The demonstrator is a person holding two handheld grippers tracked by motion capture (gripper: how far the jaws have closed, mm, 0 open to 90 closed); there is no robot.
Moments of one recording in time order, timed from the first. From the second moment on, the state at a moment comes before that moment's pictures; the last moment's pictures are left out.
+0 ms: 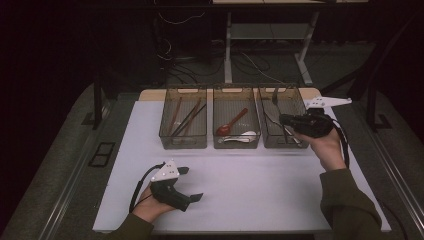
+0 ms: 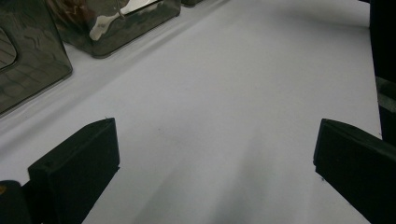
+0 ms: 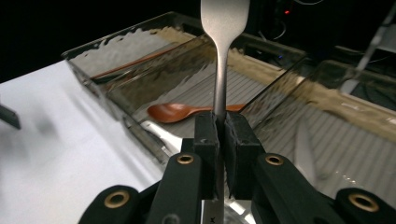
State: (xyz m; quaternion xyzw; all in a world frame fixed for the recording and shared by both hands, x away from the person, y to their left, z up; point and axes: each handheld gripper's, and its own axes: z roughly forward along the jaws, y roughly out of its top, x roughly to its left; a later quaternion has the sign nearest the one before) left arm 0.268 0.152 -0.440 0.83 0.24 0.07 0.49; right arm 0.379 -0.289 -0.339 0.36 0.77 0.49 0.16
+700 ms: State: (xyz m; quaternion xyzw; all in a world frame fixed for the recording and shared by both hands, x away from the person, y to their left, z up) left arm 0.267 0.151 -0.440 0.83 0.24 0.07 0.49; right arm 0.412 -0.314 -0.330 0.41 0.76 0.46 0.22
